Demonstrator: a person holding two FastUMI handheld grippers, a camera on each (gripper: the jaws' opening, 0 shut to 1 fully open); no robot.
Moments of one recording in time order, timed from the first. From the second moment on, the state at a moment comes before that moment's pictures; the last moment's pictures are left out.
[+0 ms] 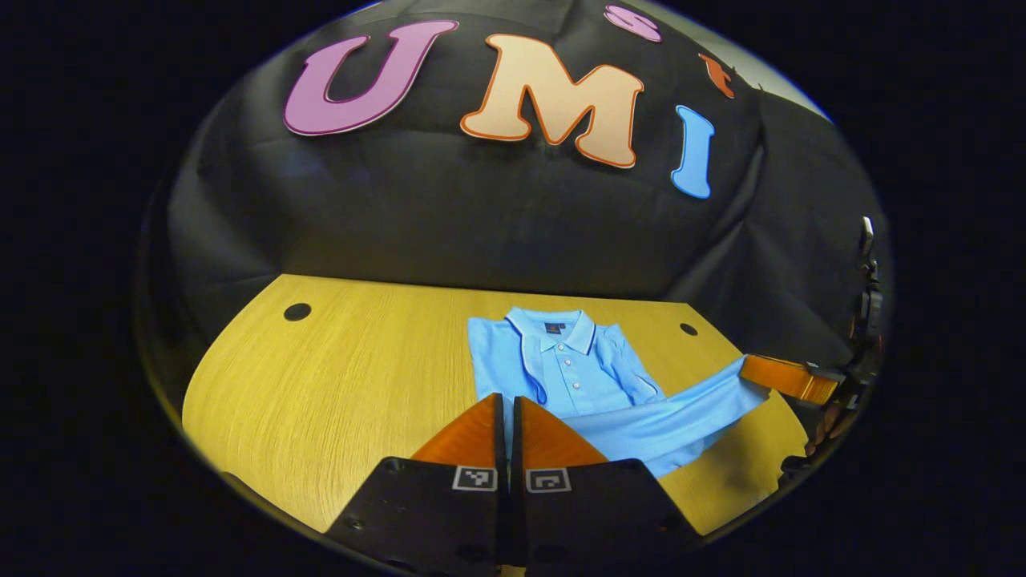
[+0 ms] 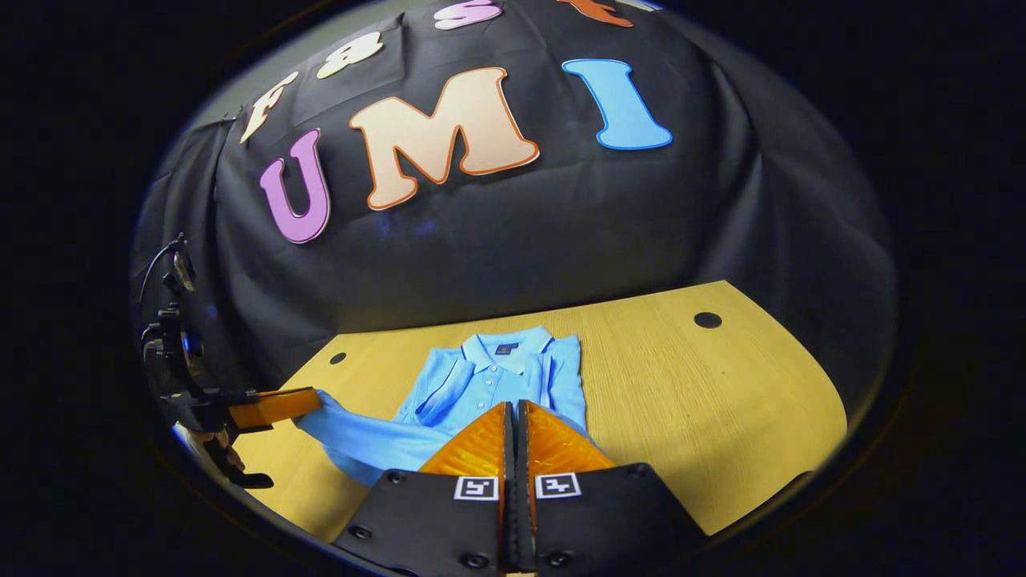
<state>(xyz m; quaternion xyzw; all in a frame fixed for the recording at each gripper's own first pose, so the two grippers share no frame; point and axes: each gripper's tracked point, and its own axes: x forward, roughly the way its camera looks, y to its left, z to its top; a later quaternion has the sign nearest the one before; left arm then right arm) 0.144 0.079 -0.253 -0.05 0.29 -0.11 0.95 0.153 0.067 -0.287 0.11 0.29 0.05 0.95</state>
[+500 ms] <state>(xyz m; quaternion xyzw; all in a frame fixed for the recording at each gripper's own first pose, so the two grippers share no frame) 0.270 0.072 -0.269 -0.05 0.27 -0.12 0.95 0.272 0.049 -0.336 0.10 0.27 0.00 0.96</state>
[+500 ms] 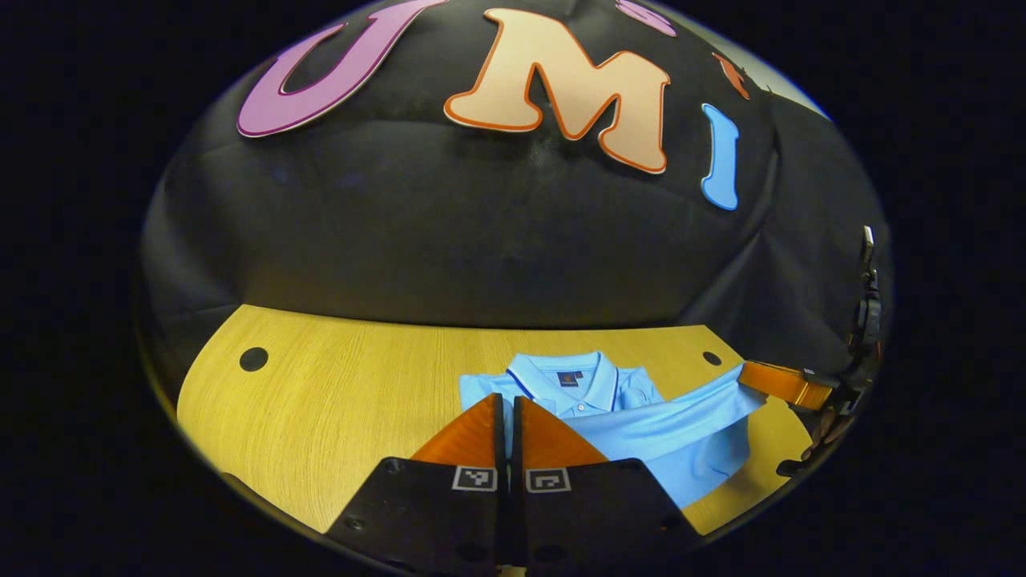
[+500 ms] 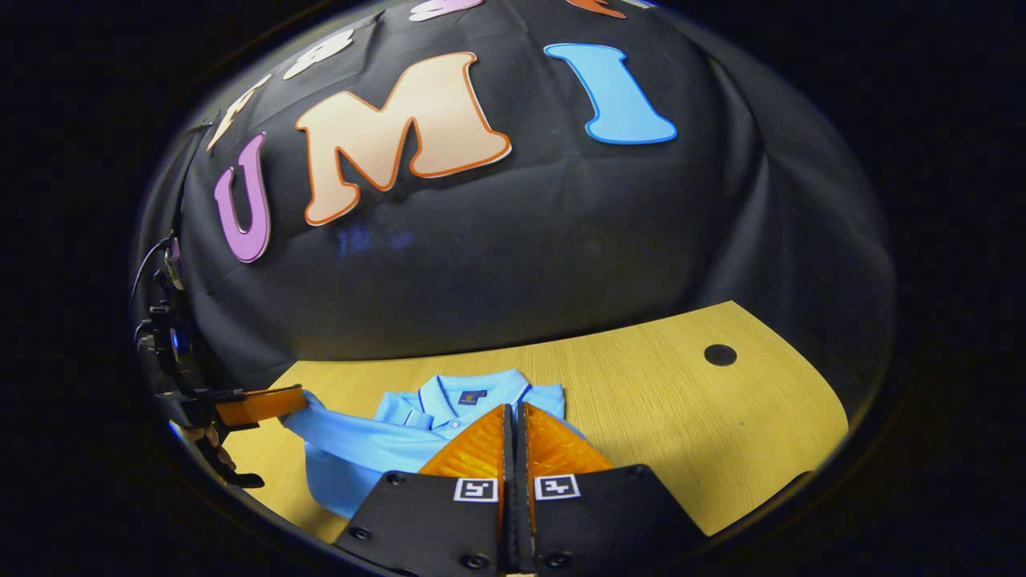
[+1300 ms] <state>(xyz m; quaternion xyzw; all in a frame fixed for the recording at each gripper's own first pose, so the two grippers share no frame) 0.320 0.090 -0.343 -0.03 0.28 -0.07 0.96 0.317 0.062 -0.382 0.03 0.25 -0.03 0.97</state>
